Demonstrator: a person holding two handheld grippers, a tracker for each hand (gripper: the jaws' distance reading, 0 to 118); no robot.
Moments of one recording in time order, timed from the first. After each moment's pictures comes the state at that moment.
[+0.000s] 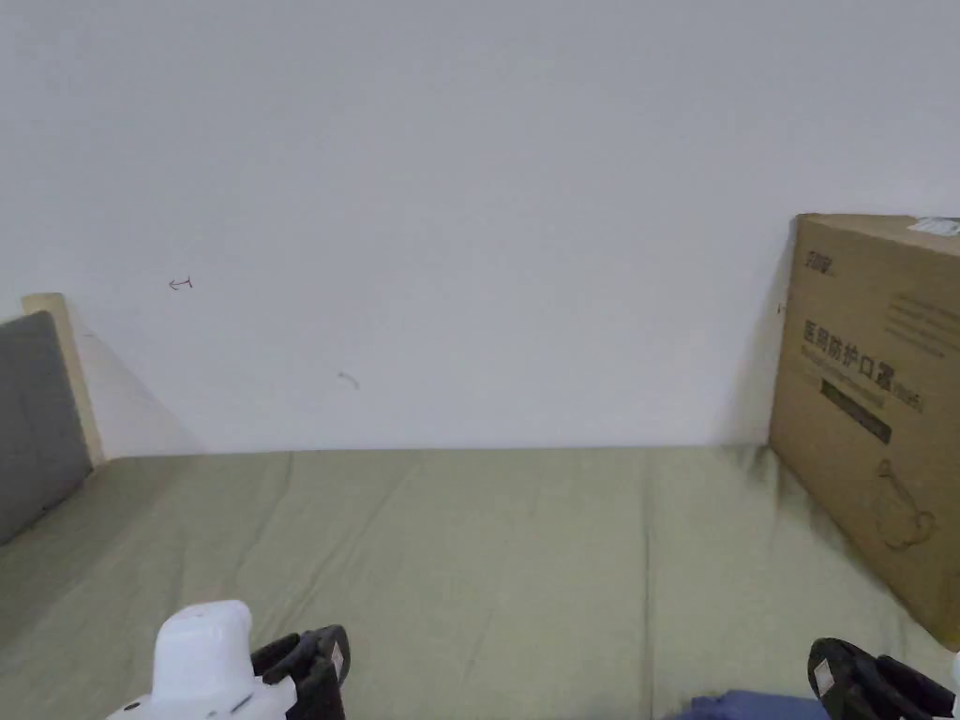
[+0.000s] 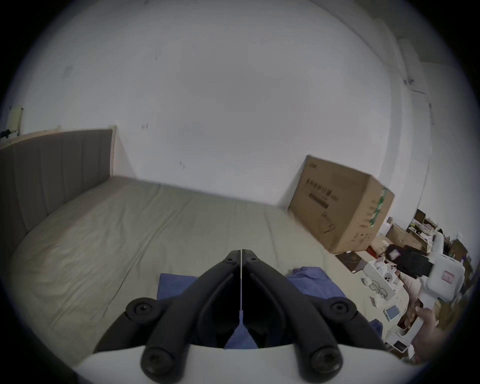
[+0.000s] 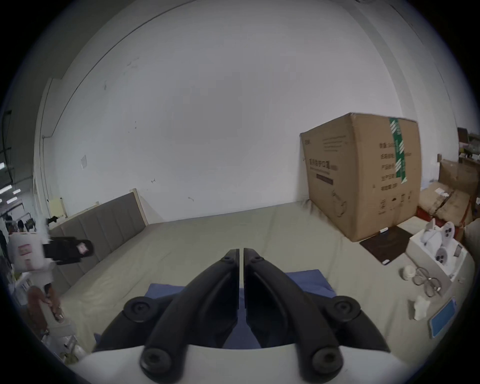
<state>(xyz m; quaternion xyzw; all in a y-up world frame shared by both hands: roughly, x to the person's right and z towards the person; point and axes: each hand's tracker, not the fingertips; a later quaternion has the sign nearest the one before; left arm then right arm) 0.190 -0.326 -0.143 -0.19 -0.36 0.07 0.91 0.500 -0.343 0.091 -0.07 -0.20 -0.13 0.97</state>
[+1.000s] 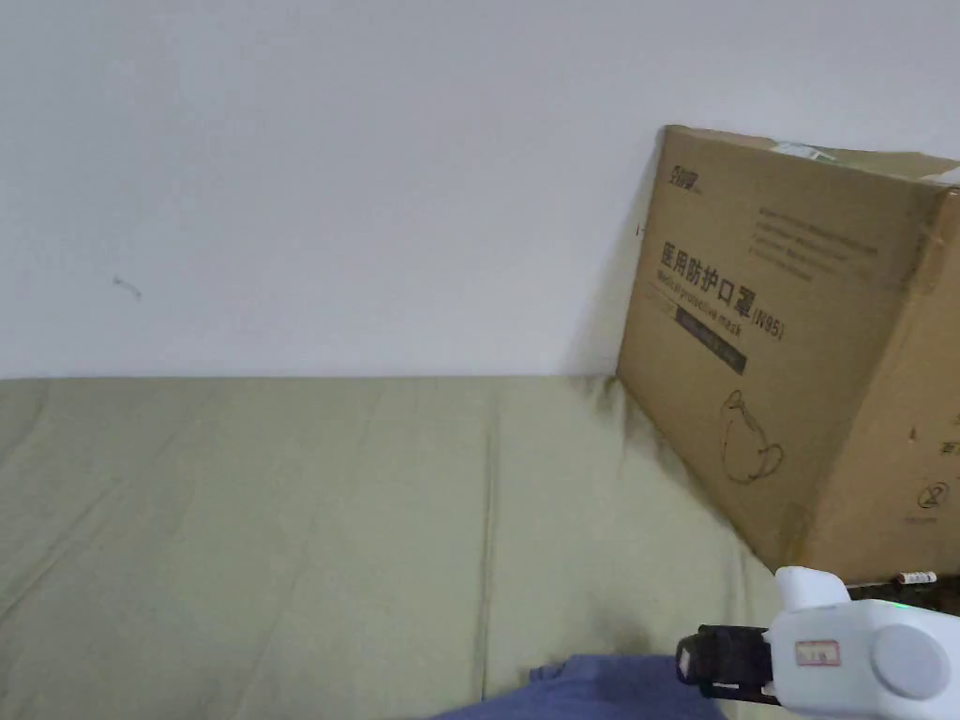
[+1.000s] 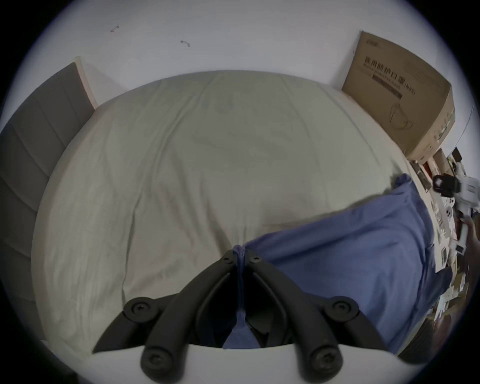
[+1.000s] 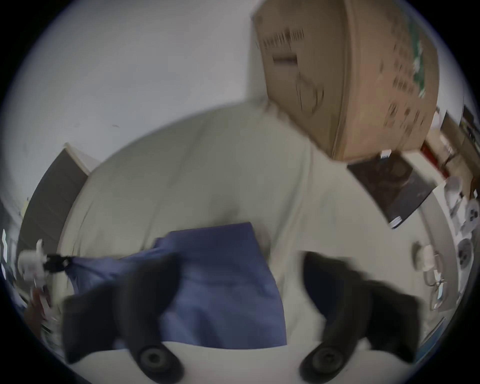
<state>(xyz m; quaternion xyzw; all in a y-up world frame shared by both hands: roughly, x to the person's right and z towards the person) 0.244 -0.473 -0.316 -0.45 -0.30 -0.13 0.83 0.763 -0.483 -0.028 -0.40 -0.25 -0.26 0.84</state>
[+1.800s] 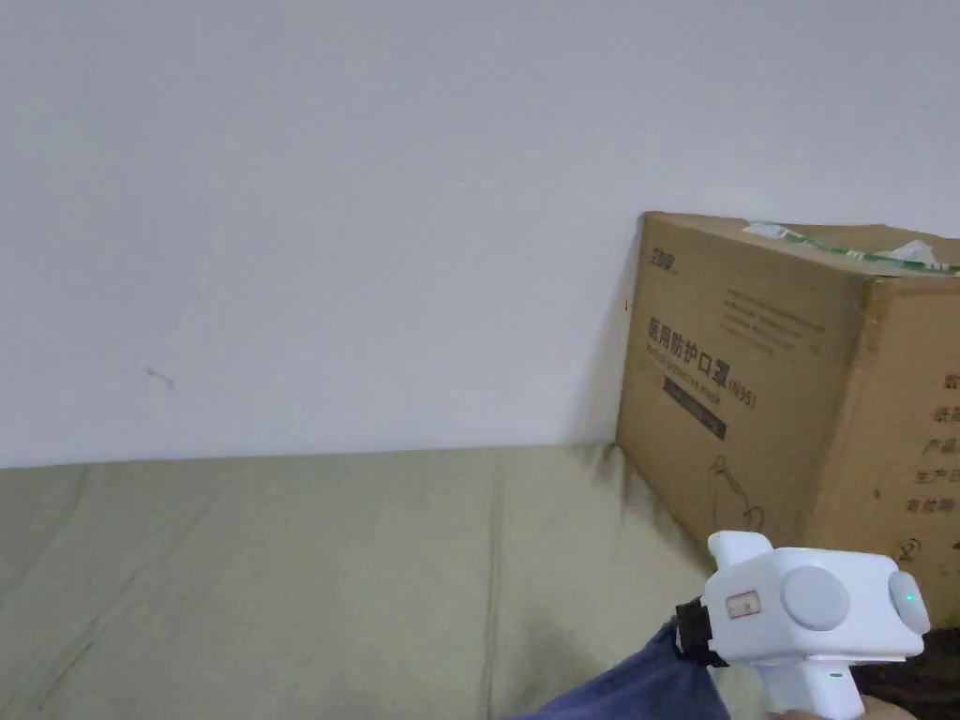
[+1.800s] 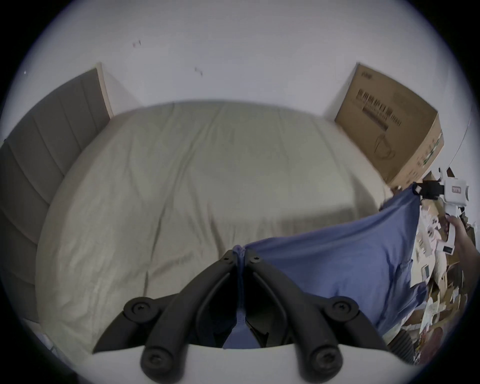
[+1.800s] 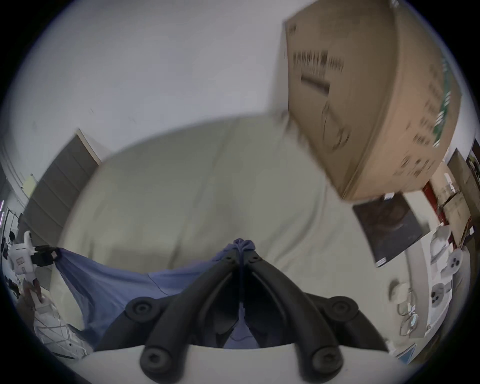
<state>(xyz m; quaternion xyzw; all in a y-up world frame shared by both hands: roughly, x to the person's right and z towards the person) 0.215 -0.385 -0.286 -0.40 -0.31 -0.07 0.86 0.726 -0.371 -0.022 -0.34 -0.22 -0.18 0.90</state>
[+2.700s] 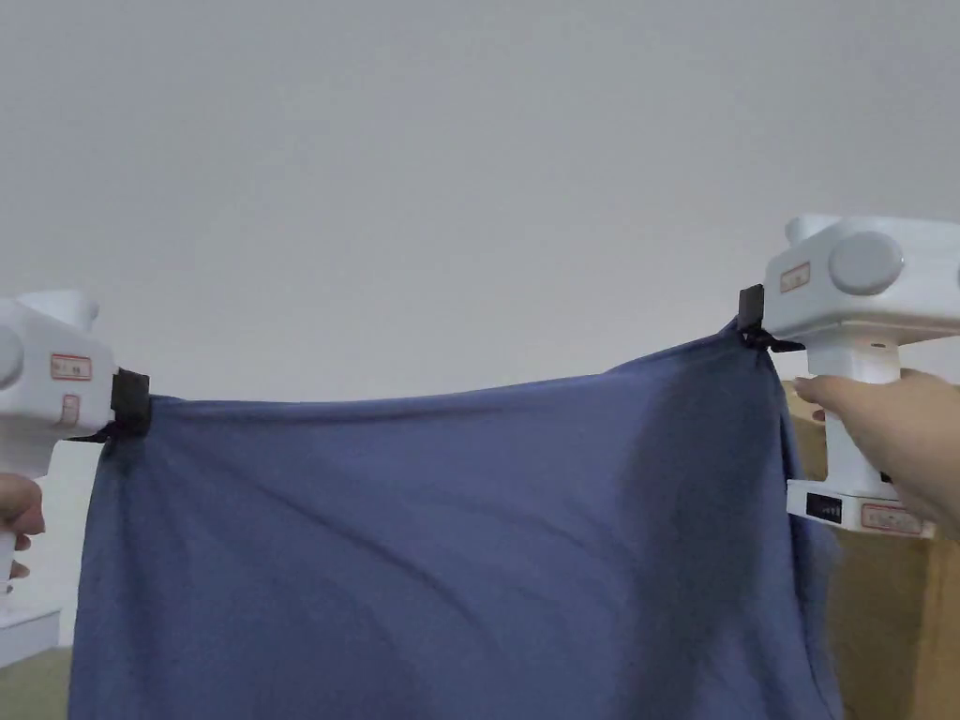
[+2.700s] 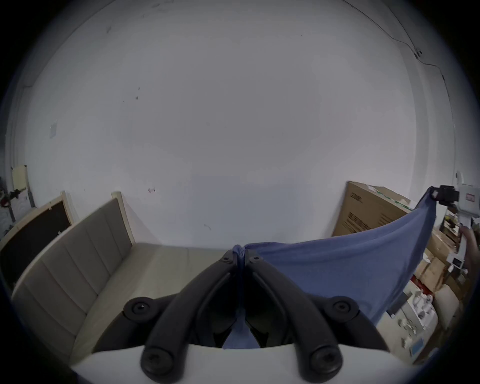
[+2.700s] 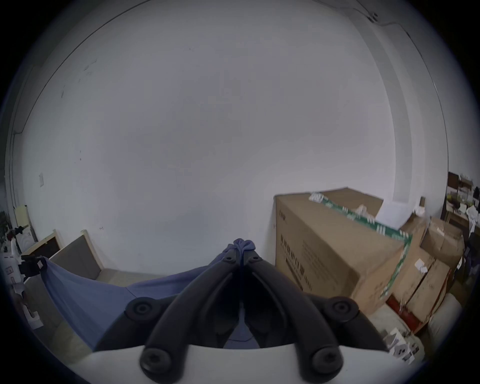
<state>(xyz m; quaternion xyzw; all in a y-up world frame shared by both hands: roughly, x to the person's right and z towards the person) 0.291 -0.068 -0.380 -0.13 -0.28 -0.02 0.95 0.761 -0.016 -0.111 -0.07 -0.31 -0.07 0.95</state>
